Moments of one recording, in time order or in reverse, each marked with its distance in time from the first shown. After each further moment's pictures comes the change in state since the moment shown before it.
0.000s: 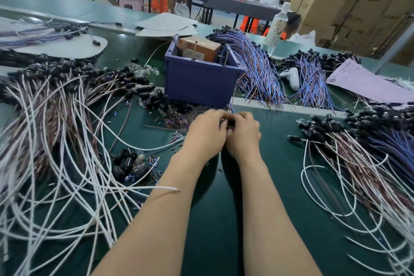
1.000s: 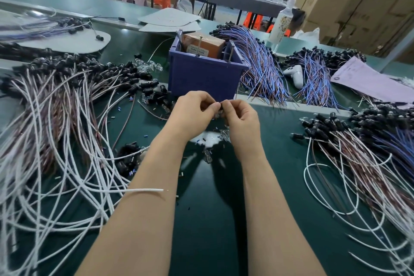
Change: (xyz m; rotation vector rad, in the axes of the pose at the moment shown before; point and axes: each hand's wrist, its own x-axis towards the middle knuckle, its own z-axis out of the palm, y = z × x) left_hand 0.000 -0.011 -0.044 -0.224 0.061 -0.063; right_hand -0.015 -0.022 -0.010 0.904 0.003 -0.087
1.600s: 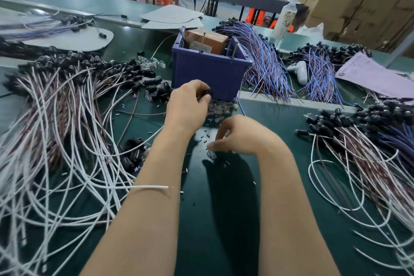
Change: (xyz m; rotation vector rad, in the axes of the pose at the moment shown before) left_hand 0.000 -0.001 -0.007 0.055 0.186 -0.073; right_hand -0.012 -0.047 -0.013 -0.965 -0.614 0.219
